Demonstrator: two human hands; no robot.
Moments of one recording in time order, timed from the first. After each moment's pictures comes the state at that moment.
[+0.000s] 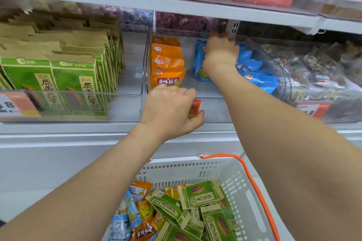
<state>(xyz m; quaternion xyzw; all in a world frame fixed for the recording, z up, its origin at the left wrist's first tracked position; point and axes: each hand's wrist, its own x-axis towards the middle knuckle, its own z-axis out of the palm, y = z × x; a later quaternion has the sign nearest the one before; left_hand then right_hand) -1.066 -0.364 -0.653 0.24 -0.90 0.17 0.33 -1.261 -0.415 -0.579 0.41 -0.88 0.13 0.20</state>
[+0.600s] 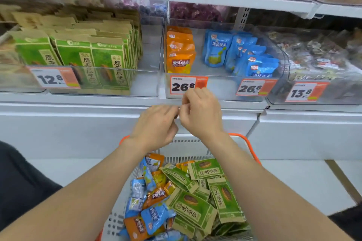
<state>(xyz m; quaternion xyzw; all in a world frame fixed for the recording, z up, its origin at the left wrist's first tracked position) -0.979 -0.327 -0.727 0.24 -0.93 0.03 0.28 -1.134 -0.261 -0.694 0.64 -0.66 0.35 0.20</state>
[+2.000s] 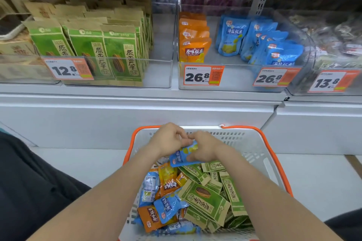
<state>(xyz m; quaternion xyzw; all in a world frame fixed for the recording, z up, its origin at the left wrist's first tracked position) -0.968 -0.322 -0.801 0.41 -0.82 -0.40 0.10 -1.129 -0.241 -0.792 0.60 -0.72 0.05 -0.36</state>
